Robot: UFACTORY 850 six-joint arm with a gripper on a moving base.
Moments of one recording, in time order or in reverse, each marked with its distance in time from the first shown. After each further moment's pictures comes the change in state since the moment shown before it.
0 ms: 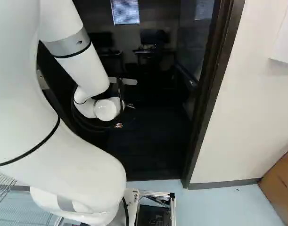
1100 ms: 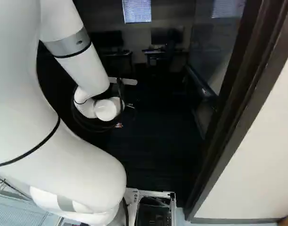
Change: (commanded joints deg) arm 0.0 0.0 0.0 0.0 0.0 0.0
